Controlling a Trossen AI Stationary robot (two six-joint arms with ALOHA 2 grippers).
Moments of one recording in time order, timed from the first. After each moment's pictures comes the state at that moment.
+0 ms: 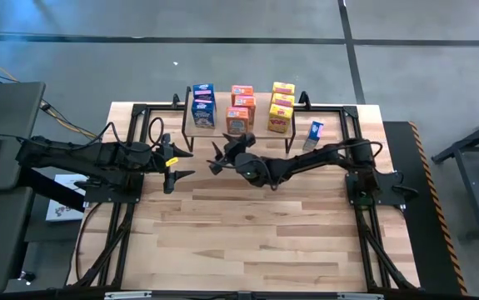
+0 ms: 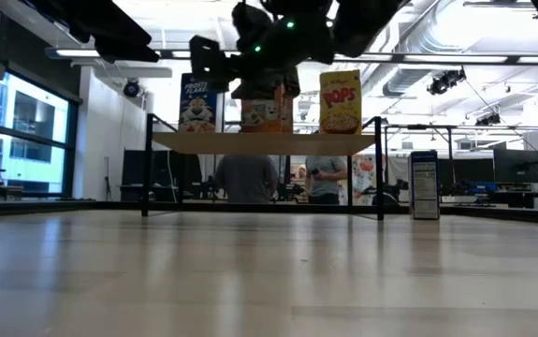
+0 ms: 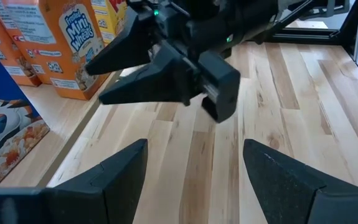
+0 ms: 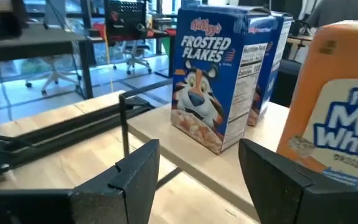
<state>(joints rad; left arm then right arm) -0.10 0.70 0.62 -0.34 -0.28 -0.07 0.05 2.03 1.34 0.54 0.86 0.08</state>
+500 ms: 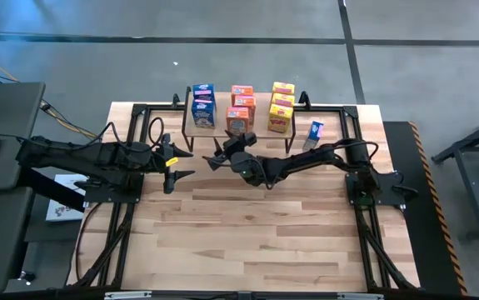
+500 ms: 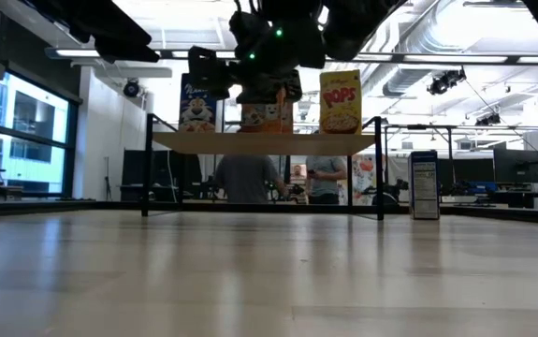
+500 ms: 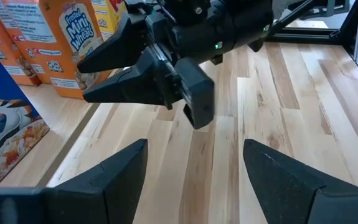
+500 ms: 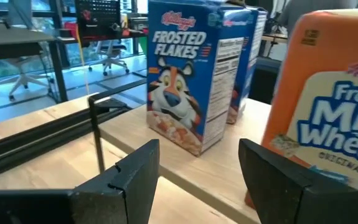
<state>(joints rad) -0.10 0.70 0.62 -0.34 -0.28 -0.07 0.03 2.07 1.39 0.51 0.96 0.10</state>
